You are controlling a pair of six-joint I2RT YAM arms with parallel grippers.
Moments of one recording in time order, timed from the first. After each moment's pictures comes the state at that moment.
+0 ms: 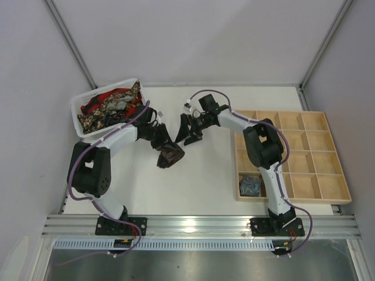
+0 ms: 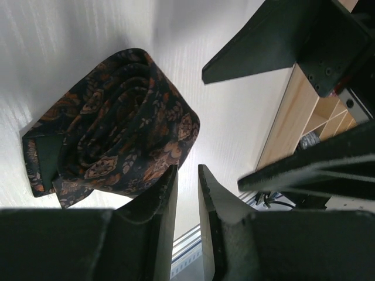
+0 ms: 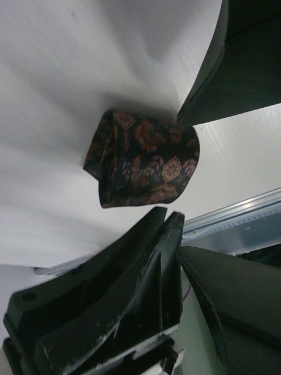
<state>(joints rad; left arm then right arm) -0.28 1.68 1.11 -0.52 0.54 -0.59 0.52 2.27 1.76 -0.47 -0.99 0.34</state>
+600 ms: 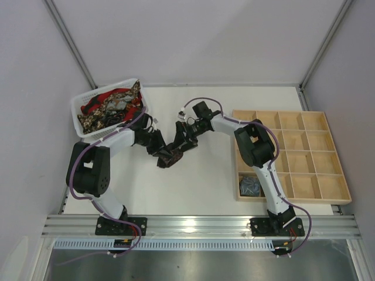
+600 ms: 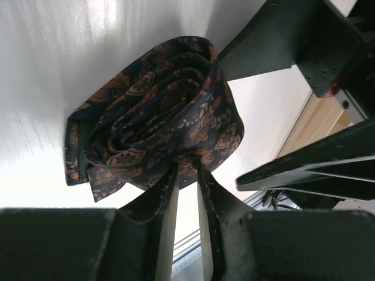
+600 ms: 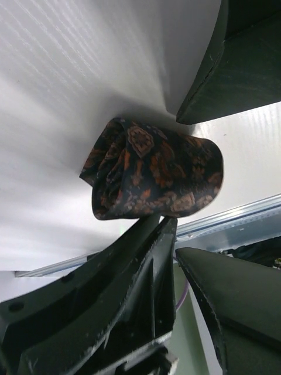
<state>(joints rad) -0.23 1.68 1.02 -0.50 0.53 -0.58 0.57 2.37 1.79 -0.42 -1.05 0.35</state>
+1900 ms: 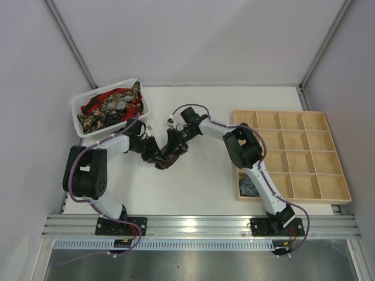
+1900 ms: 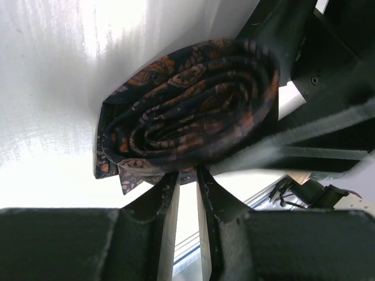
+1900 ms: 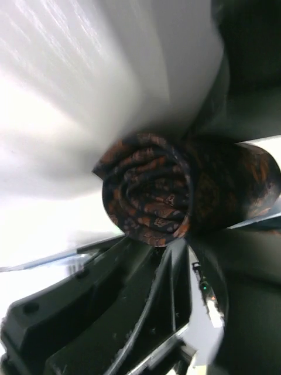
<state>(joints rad) -0.16 1.64 0.88 -0.46 0.56 -0.54 0.67 2.54 1.97 -0.51 -1.10 0.39</state>
